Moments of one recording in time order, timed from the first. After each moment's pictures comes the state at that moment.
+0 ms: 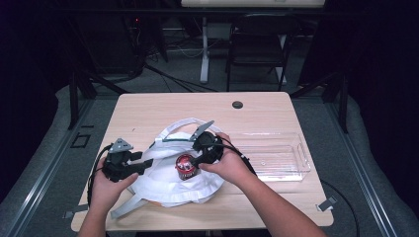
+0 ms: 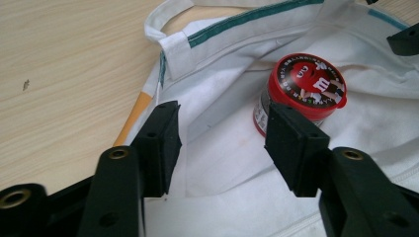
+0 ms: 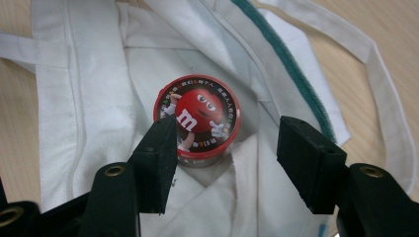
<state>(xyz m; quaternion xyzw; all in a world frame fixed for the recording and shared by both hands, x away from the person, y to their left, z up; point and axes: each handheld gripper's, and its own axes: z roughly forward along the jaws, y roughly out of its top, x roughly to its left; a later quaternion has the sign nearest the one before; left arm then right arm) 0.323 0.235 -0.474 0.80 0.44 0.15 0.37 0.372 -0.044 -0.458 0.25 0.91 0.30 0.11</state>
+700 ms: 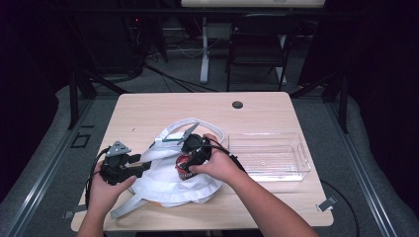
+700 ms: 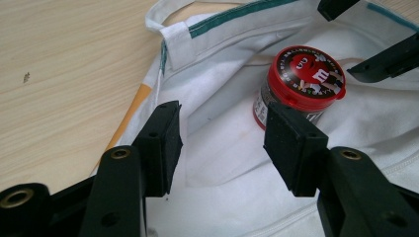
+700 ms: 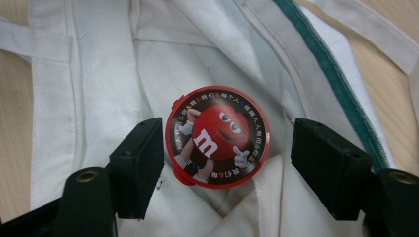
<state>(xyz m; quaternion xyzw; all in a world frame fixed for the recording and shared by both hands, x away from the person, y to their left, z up) 0.317 0.238 -0.478 0.80 0.44 0.15 0.37 0.381 -0.014 -0.475 0.23 0.93 0.28 0.09</state>
